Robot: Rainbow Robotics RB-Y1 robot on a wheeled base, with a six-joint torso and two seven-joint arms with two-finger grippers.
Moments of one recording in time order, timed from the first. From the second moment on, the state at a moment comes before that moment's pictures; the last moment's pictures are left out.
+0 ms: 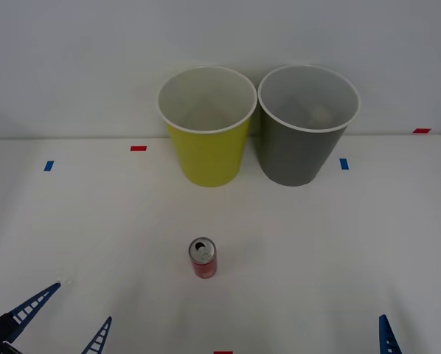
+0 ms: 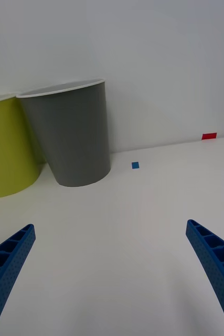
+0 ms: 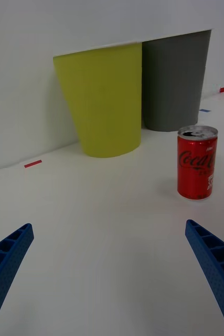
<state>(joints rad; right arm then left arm) 1.11 -0.40 0.25 -2.08 -0.23 -0.71 1.47 0.65 0.88 -0.46 -1.78 0.36 -0.80 -1.68</state>
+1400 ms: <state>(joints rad) 1.11 -0.40 0.25 -2.08 -0.23 -0.71 1.47 0.04 0.85 -0.93 -1.48 0.49 -0.82 -1.70</state>
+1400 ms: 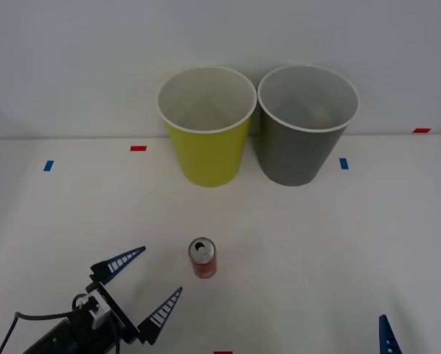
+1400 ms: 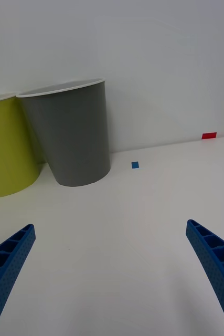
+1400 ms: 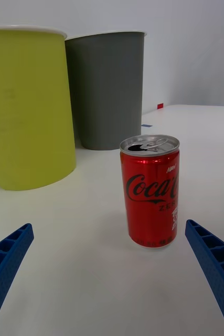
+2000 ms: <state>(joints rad) 1.11 -0.40 0.25 -2.08 -0.23 -0.71 1.47 -0.16 0.80 -1.12 -1.39 0.59 -0.83 -1.71</state>
